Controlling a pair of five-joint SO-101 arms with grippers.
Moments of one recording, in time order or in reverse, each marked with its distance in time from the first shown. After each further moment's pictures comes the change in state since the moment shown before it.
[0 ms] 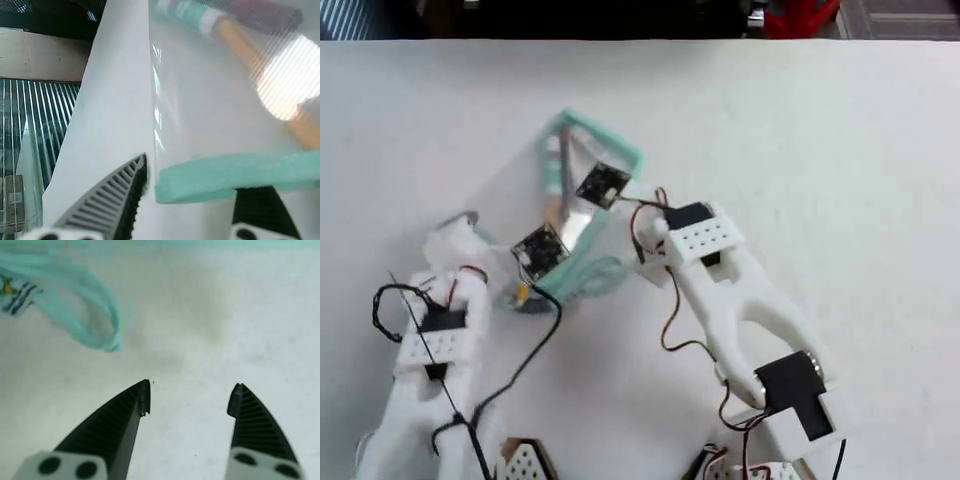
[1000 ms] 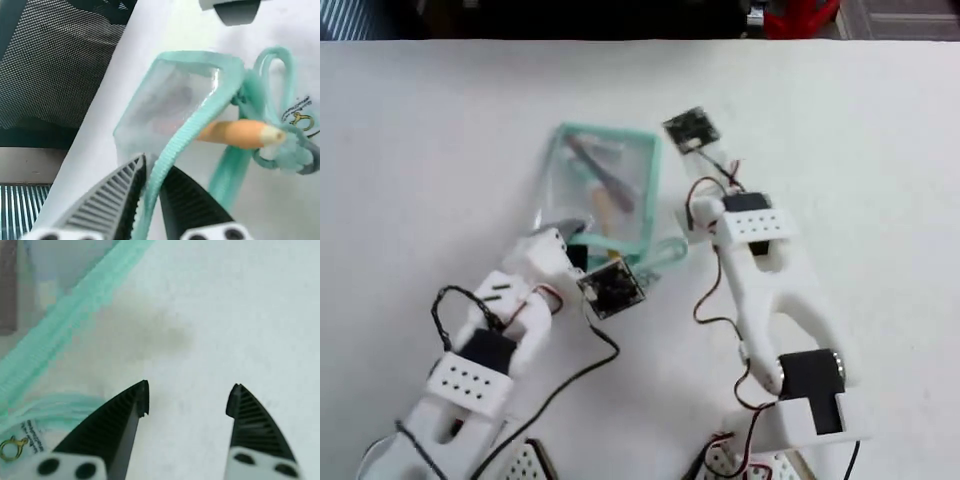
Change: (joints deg) left arm 26.7 -18.1 -0.5 13.5 16.3; right arm 14.5 0.0 0.0 -13.0 -17.4
